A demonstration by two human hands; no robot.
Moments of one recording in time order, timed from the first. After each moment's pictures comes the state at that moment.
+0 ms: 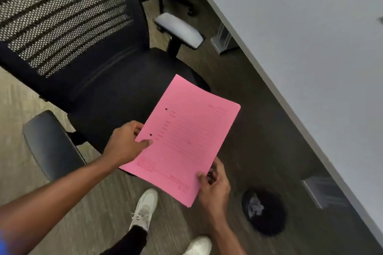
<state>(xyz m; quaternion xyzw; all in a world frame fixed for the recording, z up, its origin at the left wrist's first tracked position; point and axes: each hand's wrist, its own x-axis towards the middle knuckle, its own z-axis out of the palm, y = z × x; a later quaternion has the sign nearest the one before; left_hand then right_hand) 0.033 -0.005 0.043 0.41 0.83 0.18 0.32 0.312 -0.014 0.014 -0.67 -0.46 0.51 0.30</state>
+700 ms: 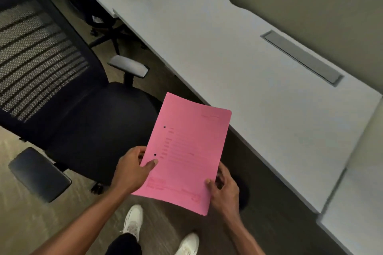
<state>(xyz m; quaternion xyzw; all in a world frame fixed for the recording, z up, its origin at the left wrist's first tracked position) 0.201 -0.057 0.188 0.46 0.77 0.24 0.36 0.476 -0.072 0.170 -0.71 -0.47 0.46 0.28</state>
